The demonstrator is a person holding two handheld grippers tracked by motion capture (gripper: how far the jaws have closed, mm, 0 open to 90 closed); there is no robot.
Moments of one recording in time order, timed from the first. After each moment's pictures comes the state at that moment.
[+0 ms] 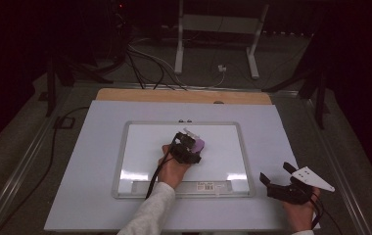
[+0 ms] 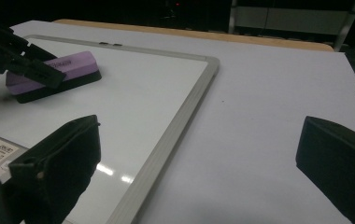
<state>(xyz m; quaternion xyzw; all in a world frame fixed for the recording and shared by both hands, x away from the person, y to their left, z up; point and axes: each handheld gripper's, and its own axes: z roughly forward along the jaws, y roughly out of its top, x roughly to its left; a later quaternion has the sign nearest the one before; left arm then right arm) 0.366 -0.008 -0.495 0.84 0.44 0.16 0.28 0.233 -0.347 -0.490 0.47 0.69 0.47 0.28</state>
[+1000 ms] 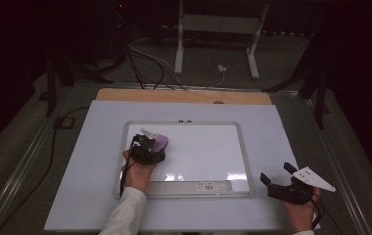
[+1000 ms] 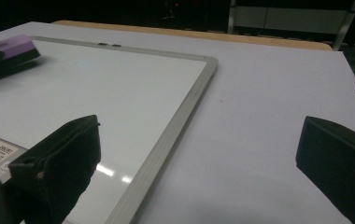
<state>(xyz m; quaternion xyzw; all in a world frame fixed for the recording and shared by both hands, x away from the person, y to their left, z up) 0.341 0.103 -0.487 0.77 0.54 0.20 0.28 0.233 -0.349 -0.490 0.47 0.69 0.47 0.28</state>
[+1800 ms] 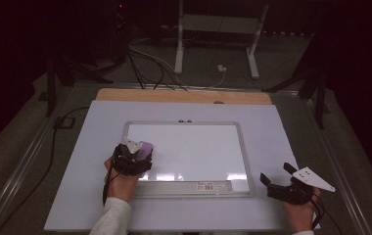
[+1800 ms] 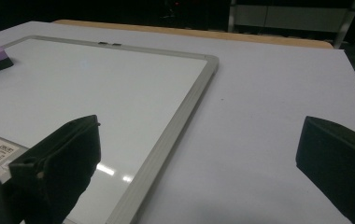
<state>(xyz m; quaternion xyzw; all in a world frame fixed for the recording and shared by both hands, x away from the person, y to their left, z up) 0.306 0.136 -0.483 0.77 0.50 0.26 0.31 0.233 -0.348 -0.491 0.48 0.69 0.47 0.28</state>
